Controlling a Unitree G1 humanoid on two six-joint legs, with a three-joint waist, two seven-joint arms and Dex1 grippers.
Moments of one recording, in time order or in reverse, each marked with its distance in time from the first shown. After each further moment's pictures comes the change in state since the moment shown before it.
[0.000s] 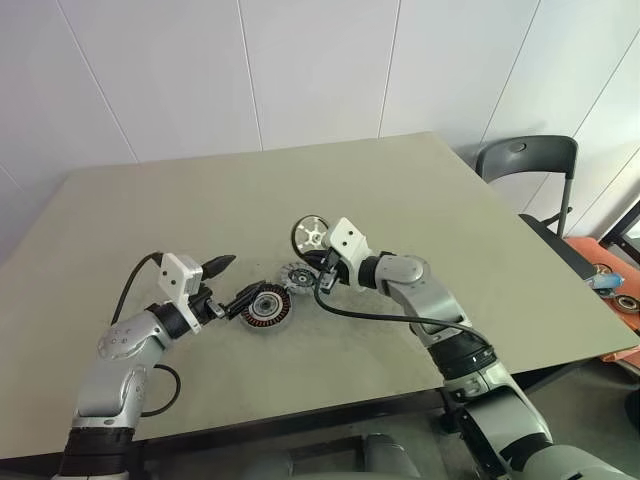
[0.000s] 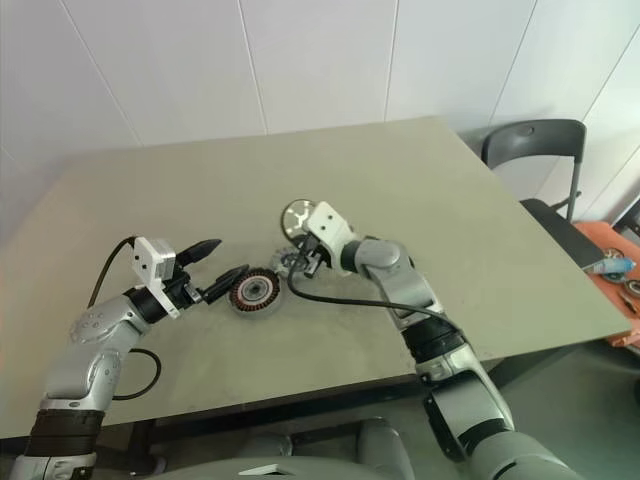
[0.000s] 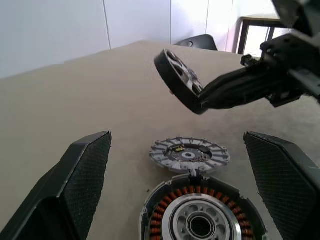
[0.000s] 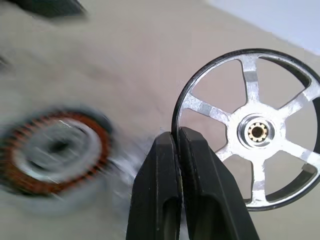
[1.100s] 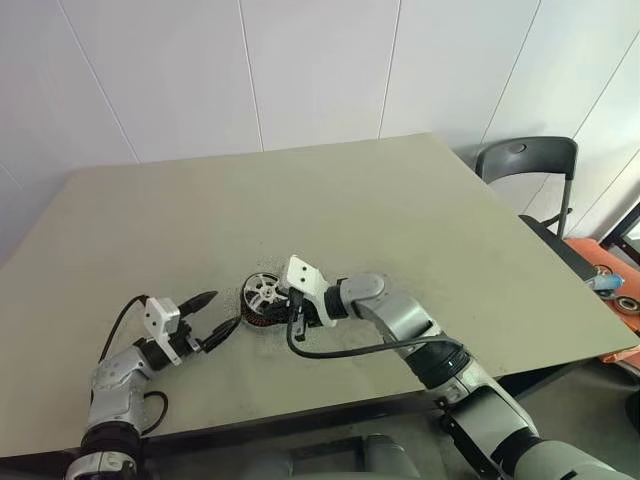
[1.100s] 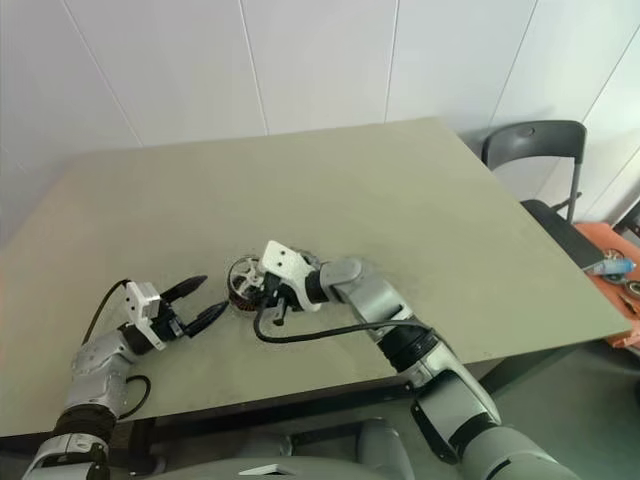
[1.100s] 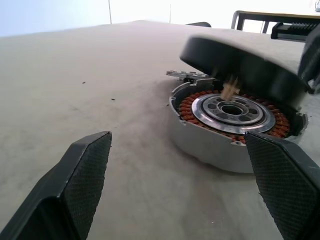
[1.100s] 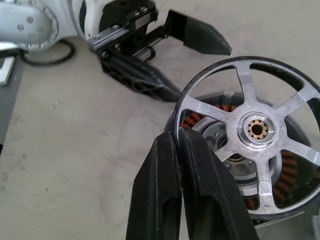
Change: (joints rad) left arm -0.117 -0.024 0.060 0.784 0.028 -0.535 -0.345; right arm -0.046 0.022 0.229 0.045 0.000 0.095 0.191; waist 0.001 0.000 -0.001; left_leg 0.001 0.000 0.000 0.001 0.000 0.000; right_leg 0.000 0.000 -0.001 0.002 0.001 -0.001
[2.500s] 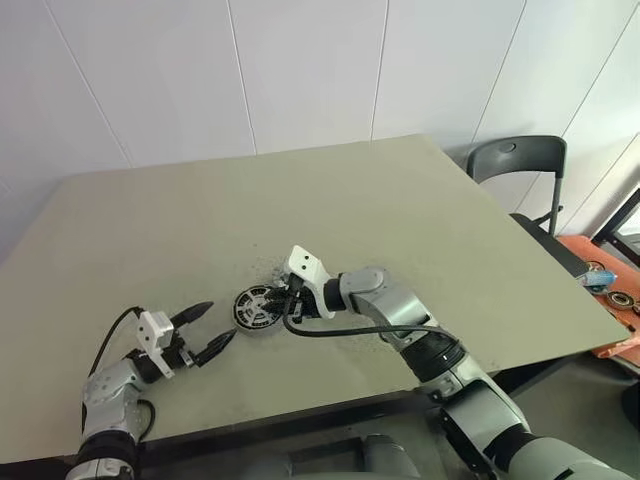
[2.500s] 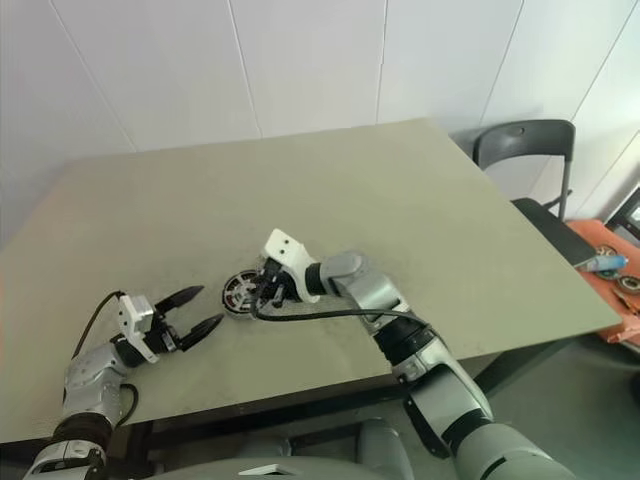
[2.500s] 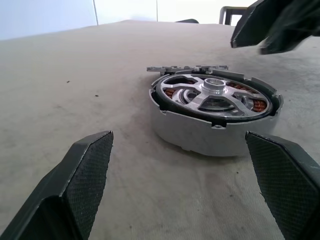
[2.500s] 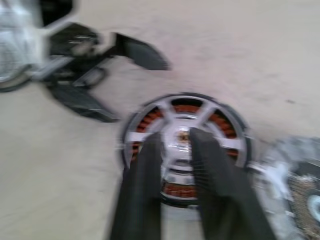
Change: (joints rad) left arm 0.046 -0.007 0.047 0.014 -0.009 -0.072 -0.111; right arm -0.021 0.062 -0.089 0.088 0.027 0.015 -0.116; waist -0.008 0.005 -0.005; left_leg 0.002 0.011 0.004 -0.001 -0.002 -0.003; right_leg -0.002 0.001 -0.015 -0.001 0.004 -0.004
